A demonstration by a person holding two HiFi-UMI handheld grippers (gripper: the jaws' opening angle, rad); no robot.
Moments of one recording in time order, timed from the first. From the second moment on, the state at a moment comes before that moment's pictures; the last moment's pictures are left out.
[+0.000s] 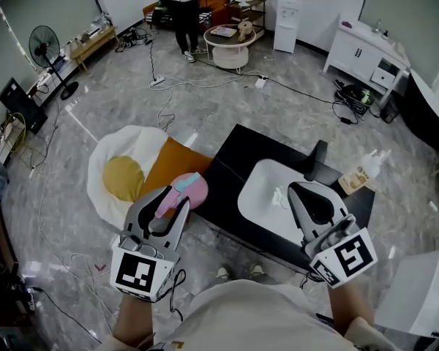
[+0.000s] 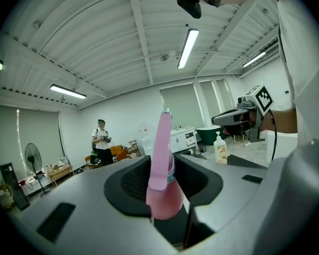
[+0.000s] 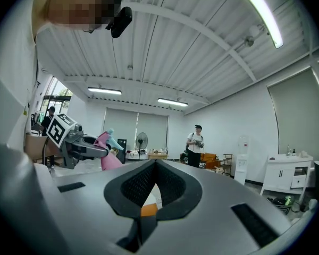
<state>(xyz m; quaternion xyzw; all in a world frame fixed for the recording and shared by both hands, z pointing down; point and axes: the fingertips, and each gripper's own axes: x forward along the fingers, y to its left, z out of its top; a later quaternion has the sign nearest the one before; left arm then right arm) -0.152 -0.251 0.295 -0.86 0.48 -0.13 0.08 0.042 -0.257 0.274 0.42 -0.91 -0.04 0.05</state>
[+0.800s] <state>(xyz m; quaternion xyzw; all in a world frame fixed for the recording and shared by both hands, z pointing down) -0.138 -0.252 0.298 -0.86 0.48 -0.13 0.07 0.038 -0.257 0.288 0.39 -0.92 -0.03 0.07</state>
